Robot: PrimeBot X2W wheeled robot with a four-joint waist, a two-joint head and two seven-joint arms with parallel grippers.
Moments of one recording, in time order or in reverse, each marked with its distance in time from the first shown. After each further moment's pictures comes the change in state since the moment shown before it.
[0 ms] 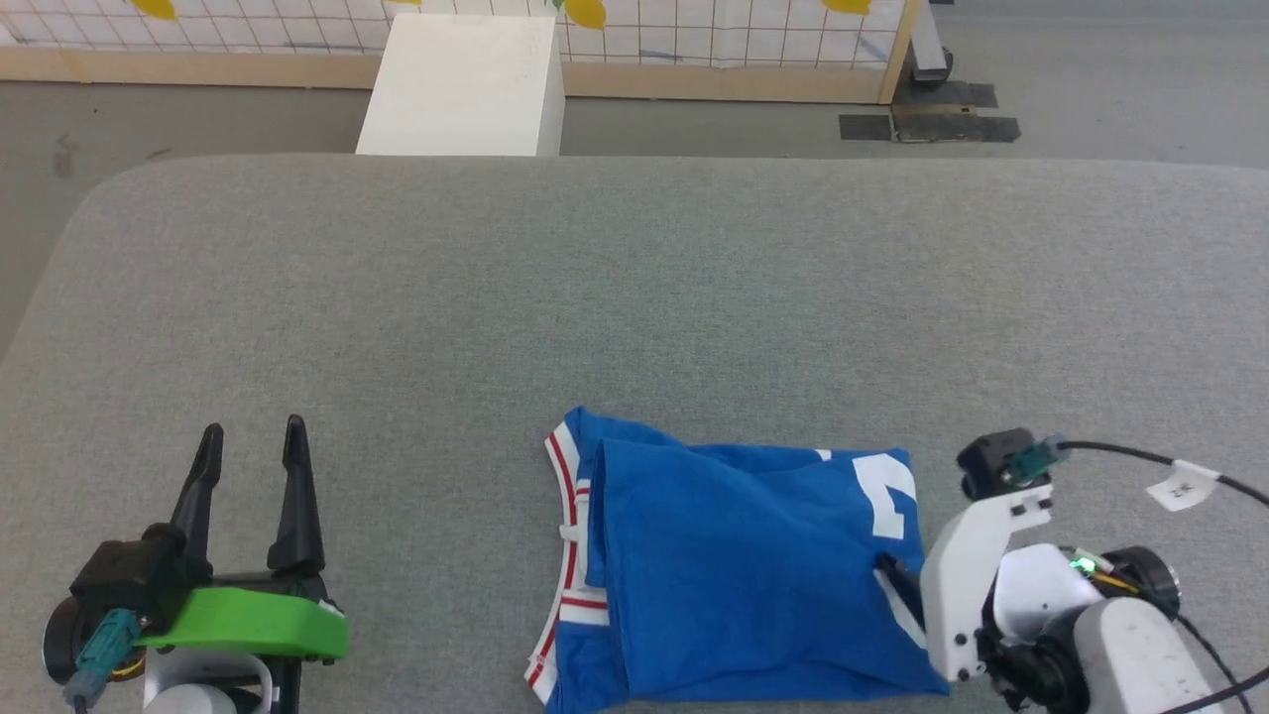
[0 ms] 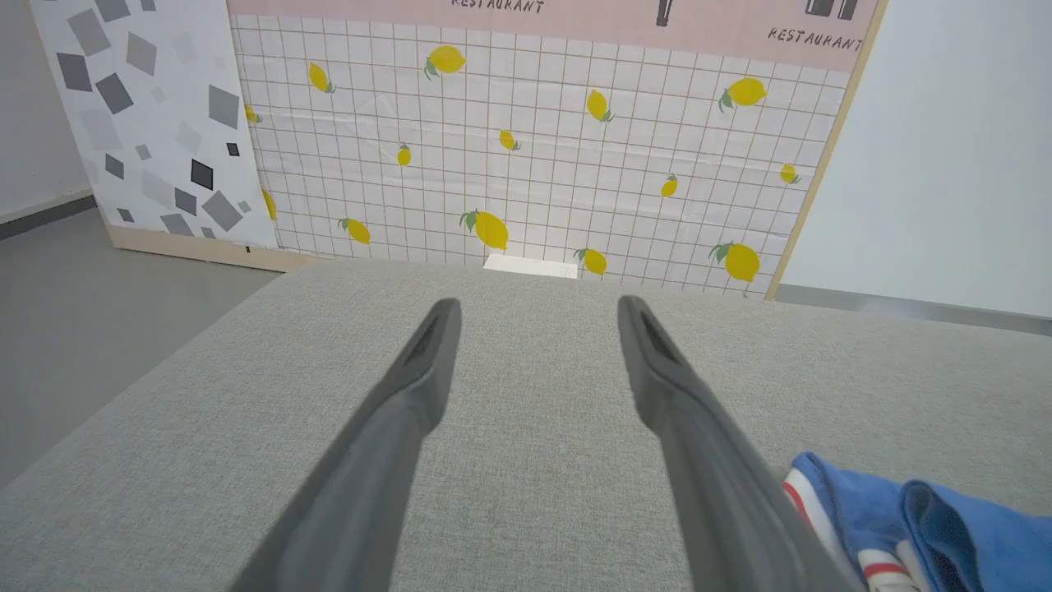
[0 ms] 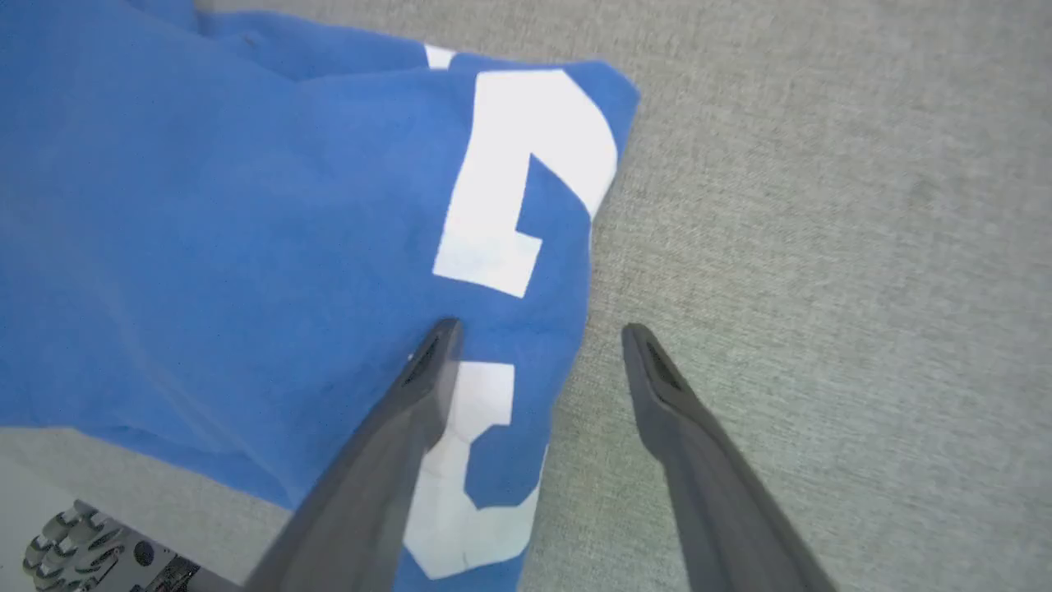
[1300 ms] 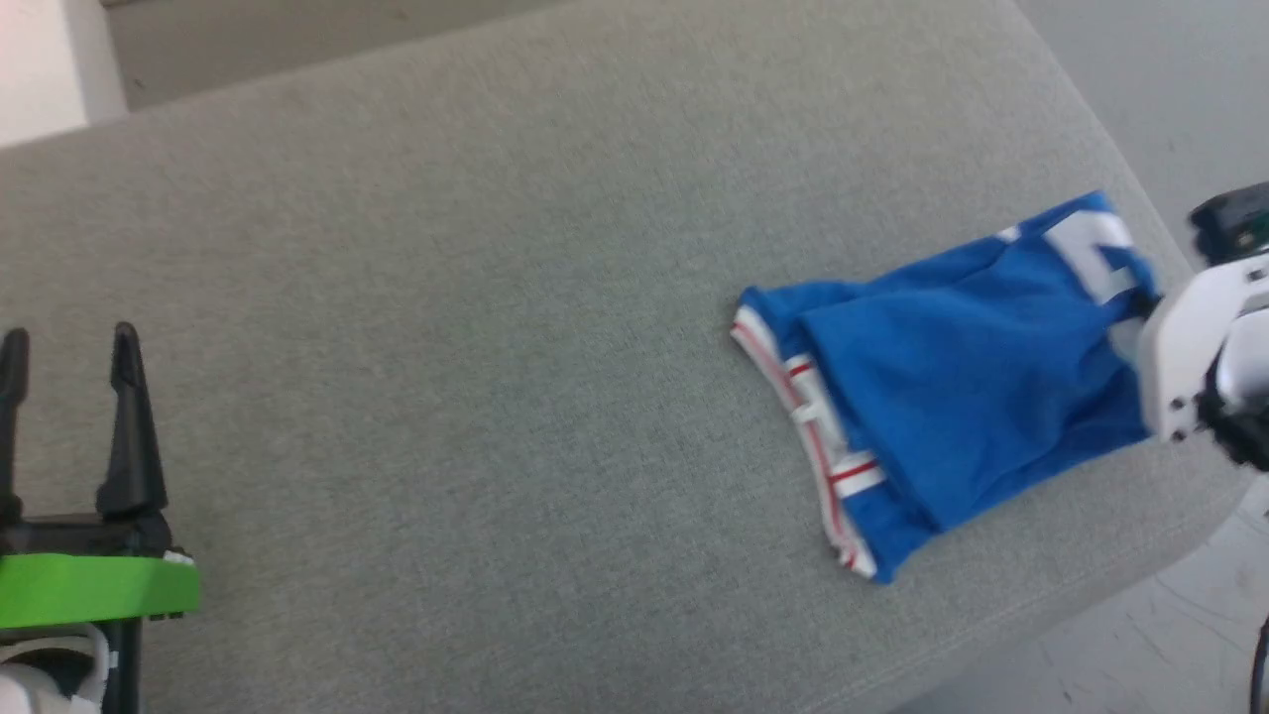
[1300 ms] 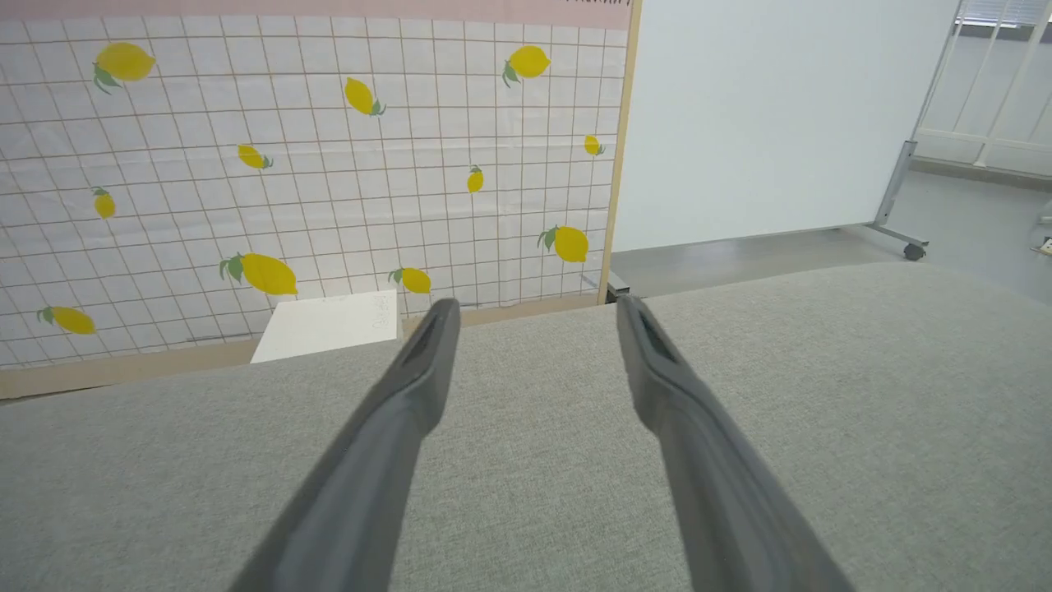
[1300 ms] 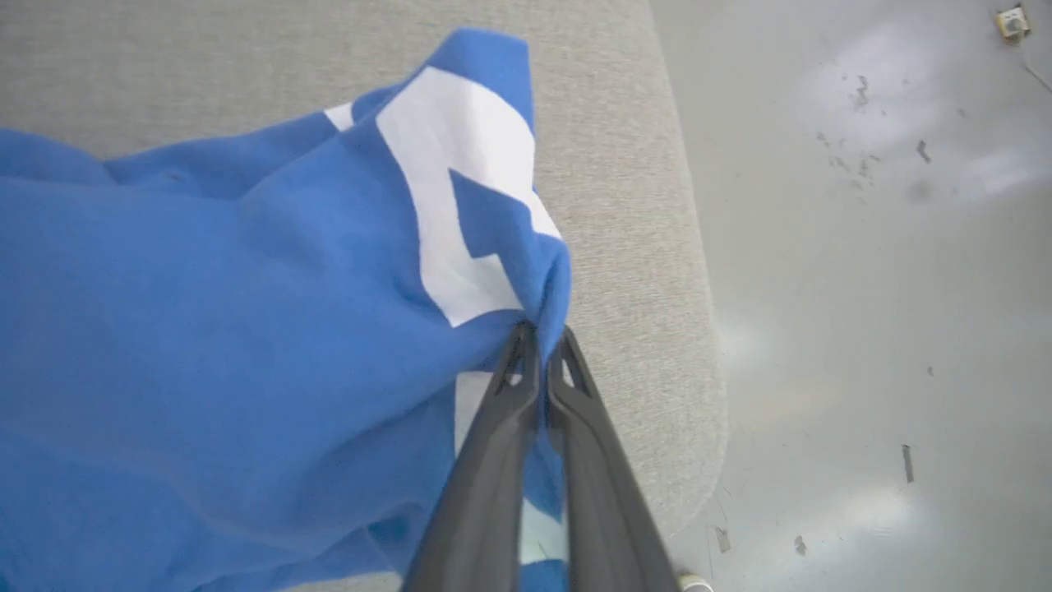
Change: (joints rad) left arm 0.010 0.134 0.118 -0.294 -0.002 0.012 0.113; right arm -0.406 -0.352 0.041 0.265 0.062 0.001 -0.185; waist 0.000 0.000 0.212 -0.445
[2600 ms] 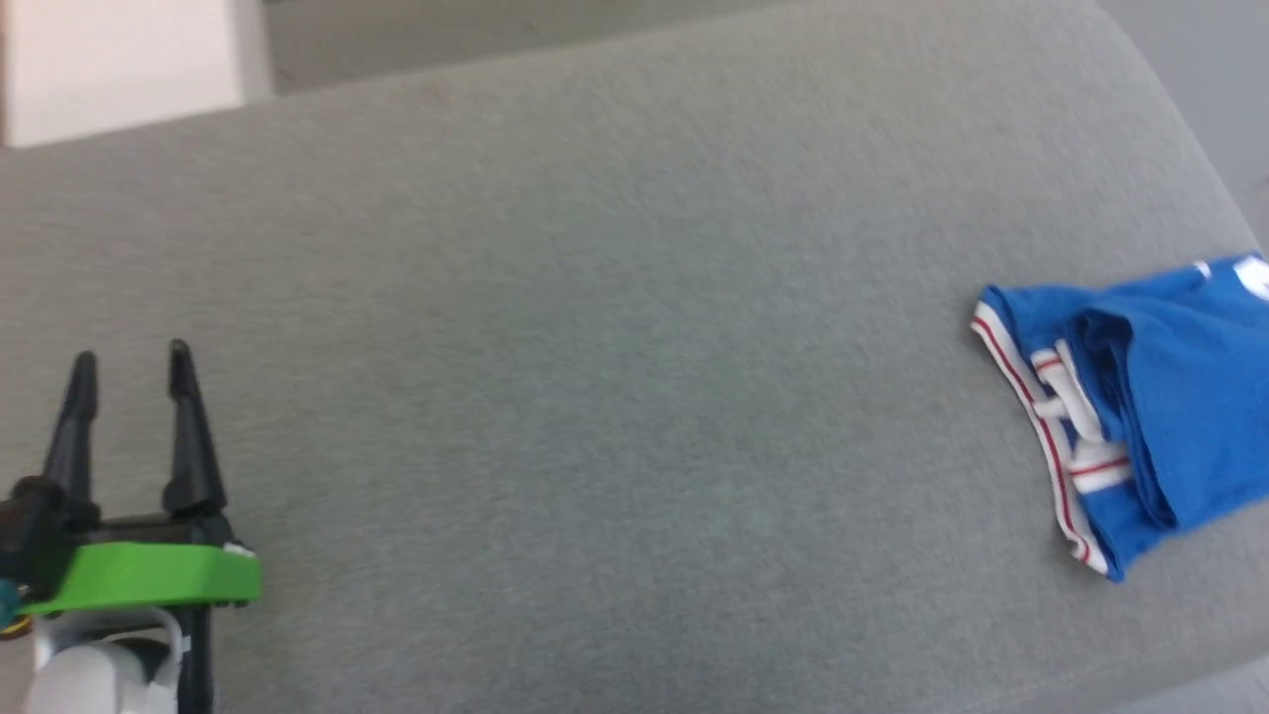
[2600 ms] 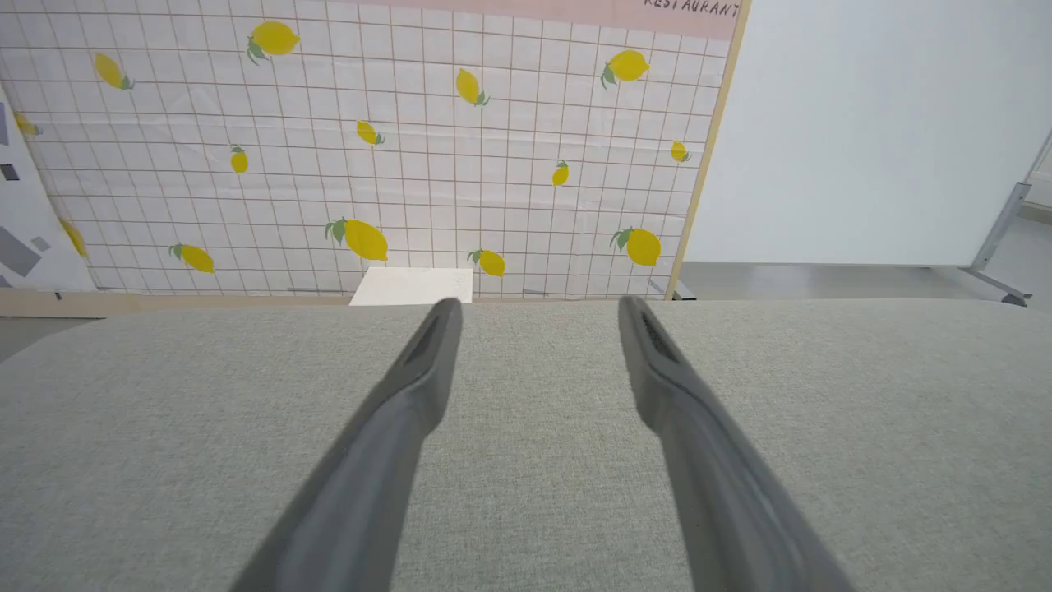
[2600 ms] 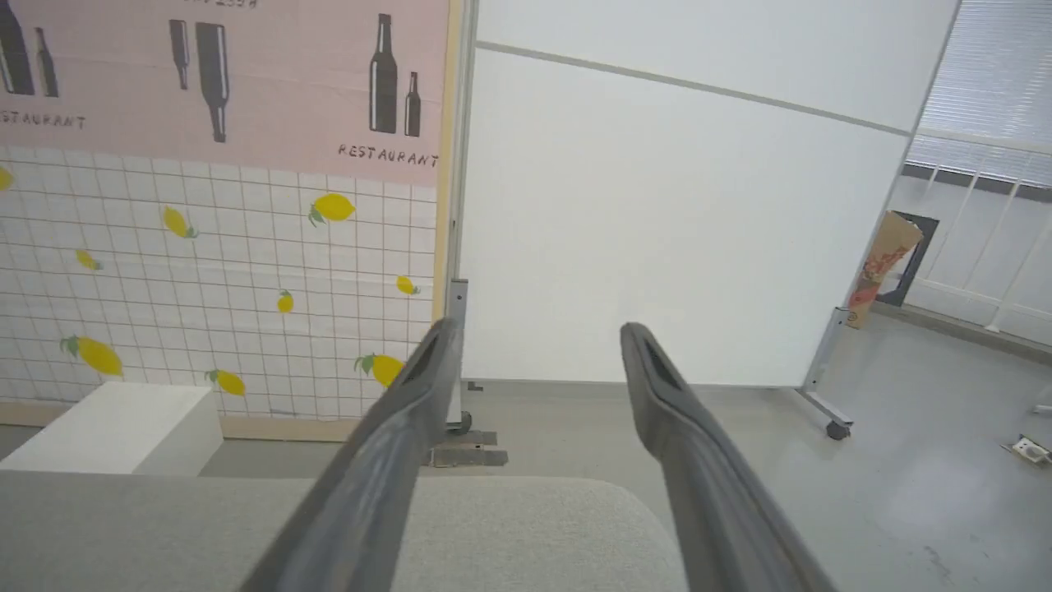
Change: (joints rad) left arm -0.053 -0.049 -0.053 0.172 -0.026 0.025 -0.087; right arm -0.103 0.133 -0.265 -0.367 -0.015 0.000 -0.421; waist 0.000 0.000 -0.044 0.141
